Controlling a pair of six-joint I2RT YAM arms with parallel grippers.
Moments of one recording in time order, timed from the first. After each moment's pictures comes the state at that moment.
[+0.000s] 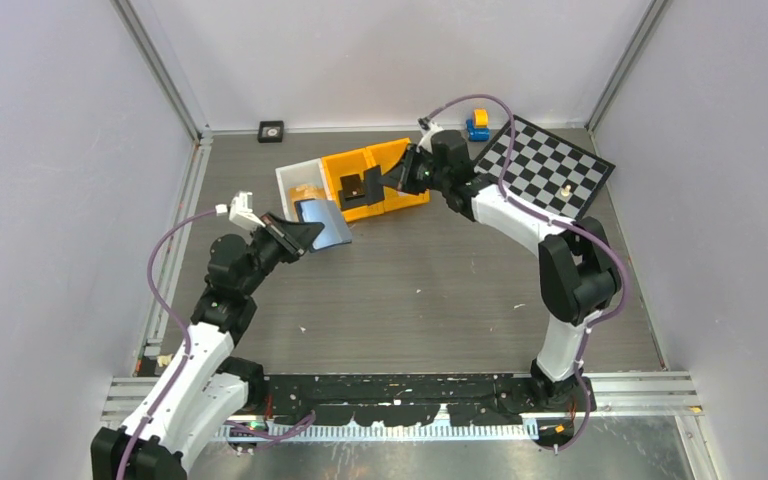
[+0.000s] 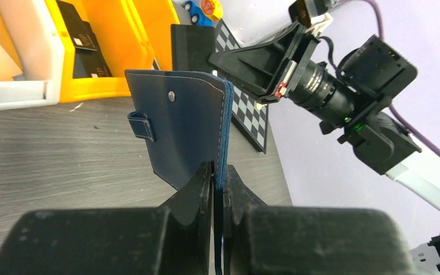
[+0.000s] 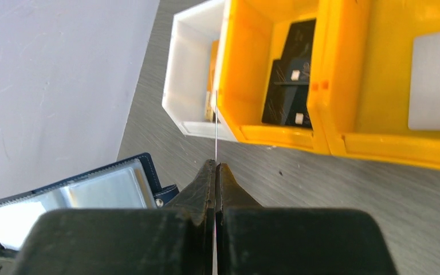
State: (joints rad) left arm -0.25 0.76 0.48 0.21 0.28 -0.90; right arm 0.49 1.81 1.32 0.10 -0.35 0.69
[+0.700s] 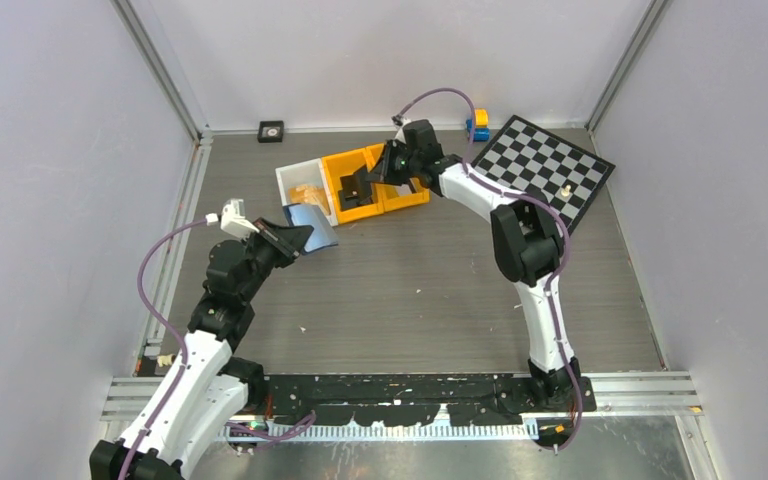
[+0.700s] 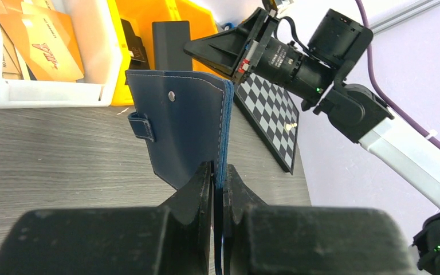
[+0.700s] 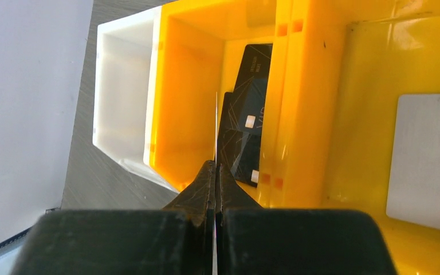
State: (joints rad) left arm -0.25 0.68 0.47 0.10 0.12 -0.86; right arm 0.50 2.22 1.79 -0.11 -0.35 0.58
